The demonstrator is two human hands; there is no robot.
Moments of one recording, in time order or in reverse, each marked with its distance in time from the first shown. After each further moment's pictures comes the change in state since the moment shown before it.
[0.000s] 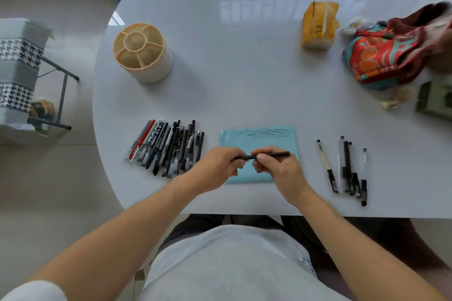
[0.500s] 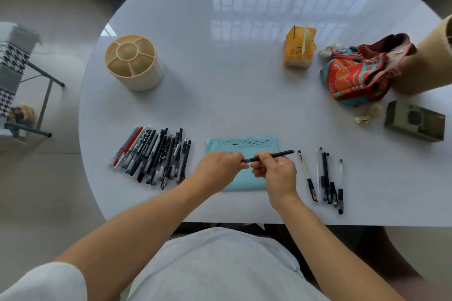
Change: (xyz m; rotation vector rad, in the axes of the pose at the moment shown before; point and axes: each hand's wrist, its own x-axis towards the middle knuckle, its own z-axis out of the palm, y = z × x) left_hand 0.033 0.016 0.028 0.593 0.188 0.140; right_hand 0.002 -0.010 -0.009 0.017 0.433 0.024
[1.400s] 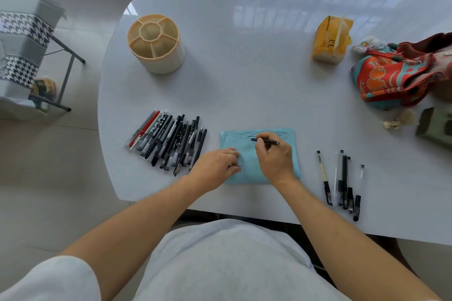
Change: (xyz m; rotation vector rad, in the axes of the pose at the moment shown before) left_hand -0.031 -0.041 0.029 -0.268 0.010 -0.069; right_hand 0.040 0.023 0.040 -0.618 -0.101 -0.508
